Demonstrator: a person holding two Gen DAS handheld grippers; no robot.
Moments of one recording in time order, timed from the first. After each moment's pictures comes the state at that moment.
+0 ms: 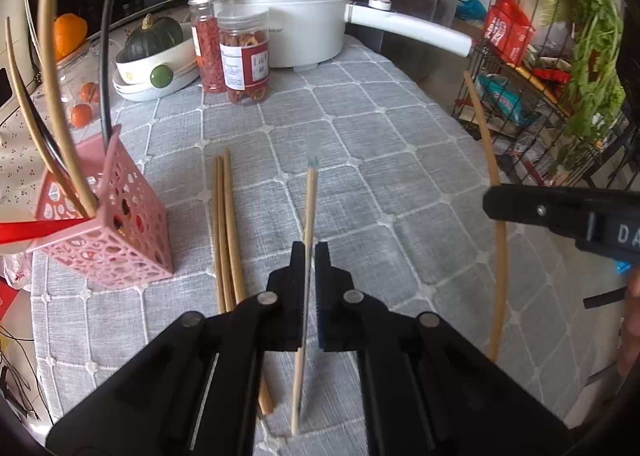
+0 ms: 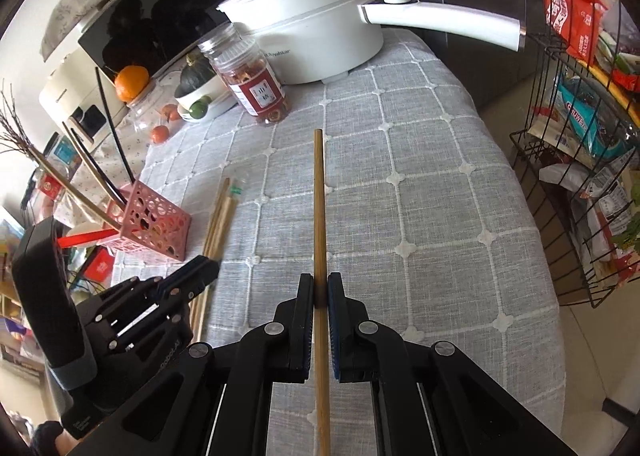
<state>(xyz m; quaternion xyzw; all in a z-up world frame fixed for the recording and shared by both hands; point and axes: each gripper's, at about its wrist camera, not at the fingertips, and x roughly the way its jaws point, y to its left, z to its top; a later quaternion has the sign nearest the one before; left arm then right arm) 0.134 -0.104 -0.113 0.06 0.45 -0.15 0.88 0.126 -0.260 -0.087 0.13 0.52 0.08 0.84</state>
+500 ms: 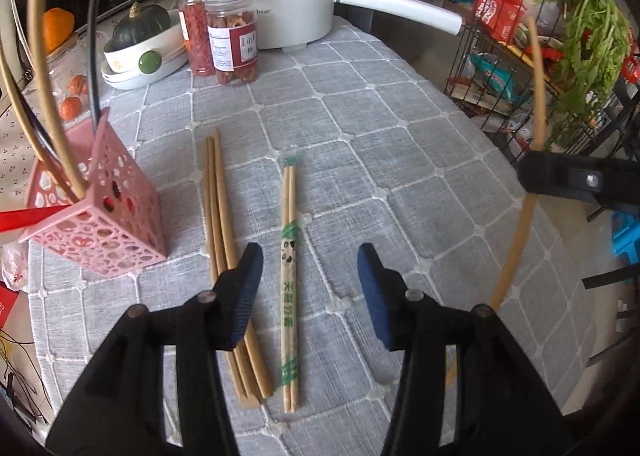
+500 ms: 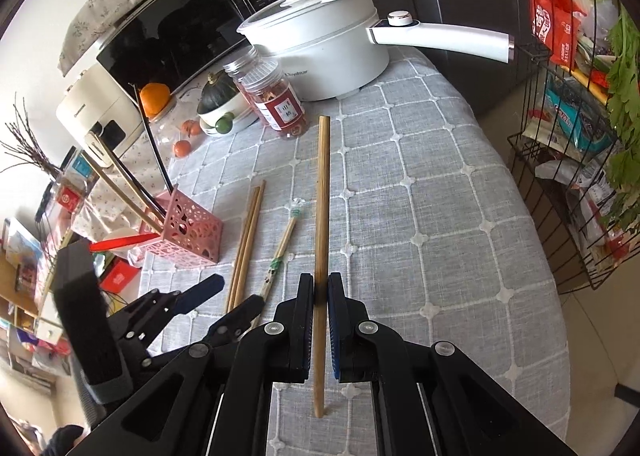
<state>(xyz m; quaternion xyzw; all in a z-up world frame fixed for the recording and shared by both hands) 0.149 -0.109 -0.136 0.07 0.48 -0.16 0.86 0.106 -0.254 -0.060 0.16 0.51 0.09 0.84</state>
